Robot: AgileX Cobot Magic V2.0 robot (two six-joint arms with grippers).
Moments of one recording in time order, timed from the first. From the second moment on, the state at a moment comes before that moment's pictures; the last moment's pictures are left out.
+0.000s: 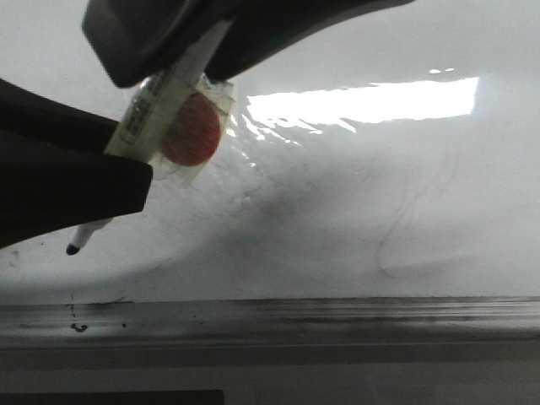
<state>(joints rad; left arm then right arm) -0.86 0.97 -0.26 0.59 -0.49 -0.12 1.00 1.13 -0.88 0.16 0.42 -0.07</state>
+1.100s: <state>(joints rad) -0.86 0.64 -0.26 0.29 -0.25 -0.17 0.78 1.05 -0.98 0.15 0.53 0.00</state>
